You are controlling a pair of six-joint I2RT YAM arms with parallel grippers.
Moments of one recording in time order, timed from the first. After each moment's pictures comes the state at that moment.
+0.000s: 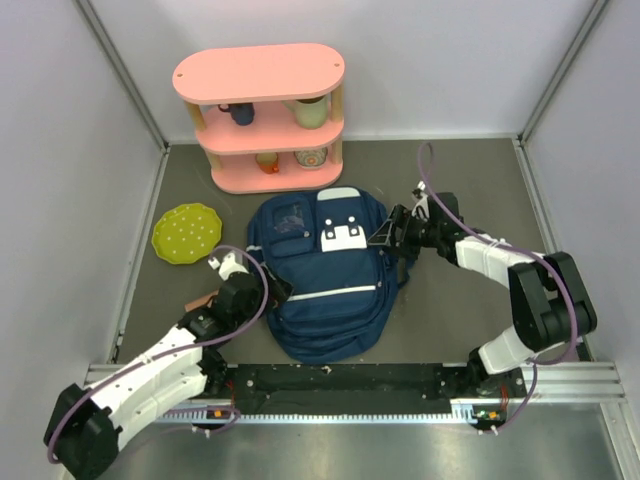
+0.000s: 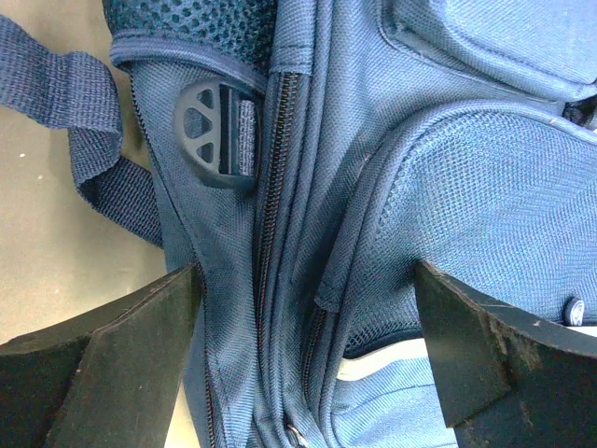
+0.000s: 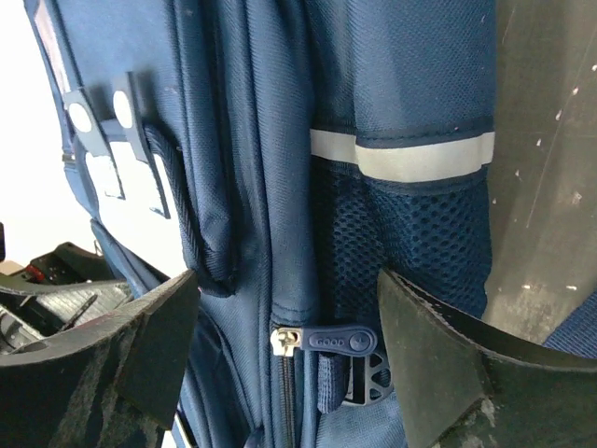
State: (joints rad) left arm -0.64 0.69 0.27 -0.26 -0.22 -1.06; right arm 0.30 1.51 0.77 0.03 -0.53 0.68
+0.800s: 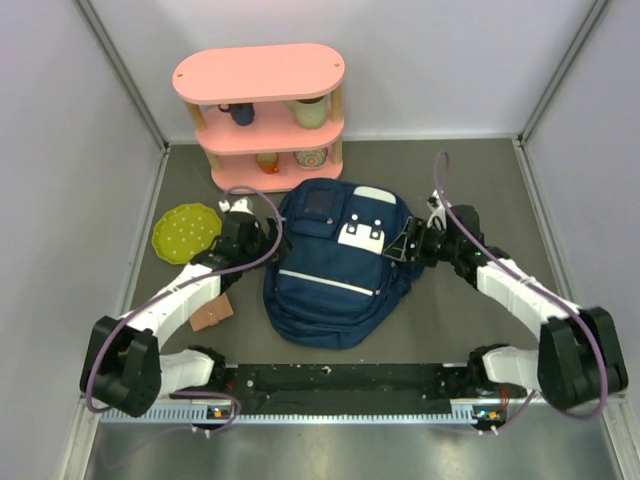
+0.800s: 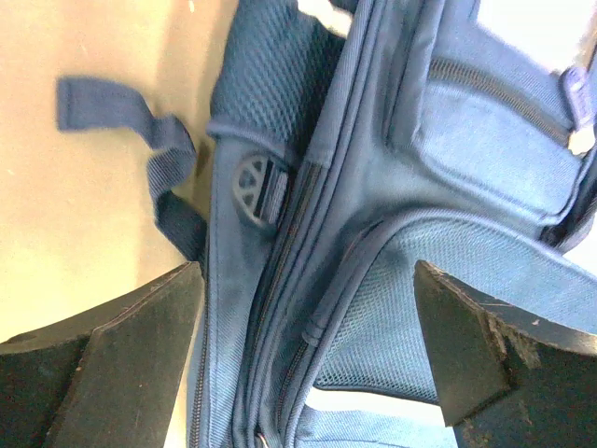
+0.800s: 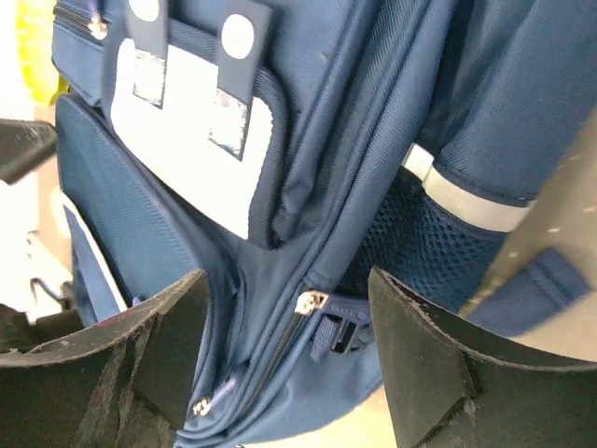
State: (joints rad) left arm -0.40 1.21 0.67 -0.19 -0.01 -0.70; right arm 0.29 1.27 0.62 -0.03 -0.48 0.58
